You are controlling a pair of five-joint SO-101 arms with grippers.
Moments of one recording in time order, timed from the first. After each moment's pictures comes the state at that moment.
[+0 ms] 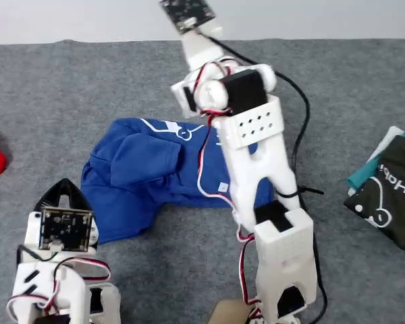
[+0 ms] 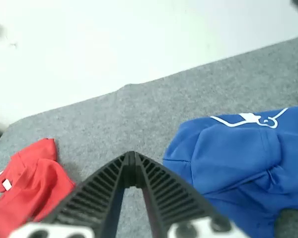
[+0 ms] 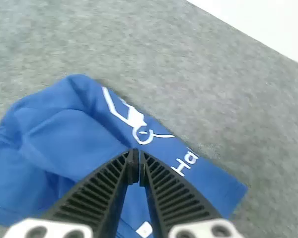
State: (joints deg) left arm -12.5 -103.1 61.7 73.0 -13.4; right arm -26.0 29.3 -71.7 100.4 6.2
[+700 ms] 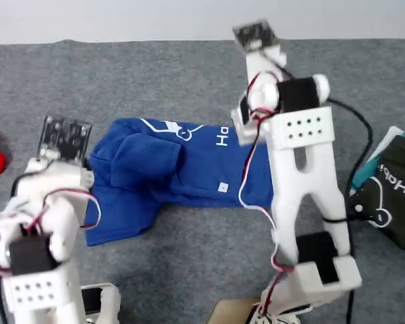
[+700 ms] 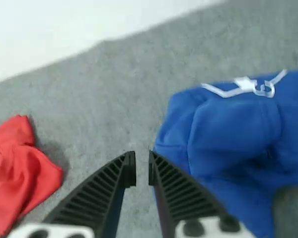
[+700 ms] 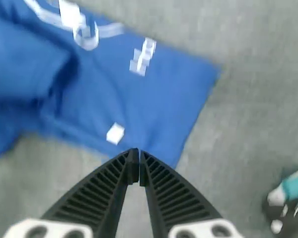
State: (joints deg) left arm -12.1 -58.5 38.9 71.7 -17.1; right arm -14.2 2.5 -22.5 100.5 6.2
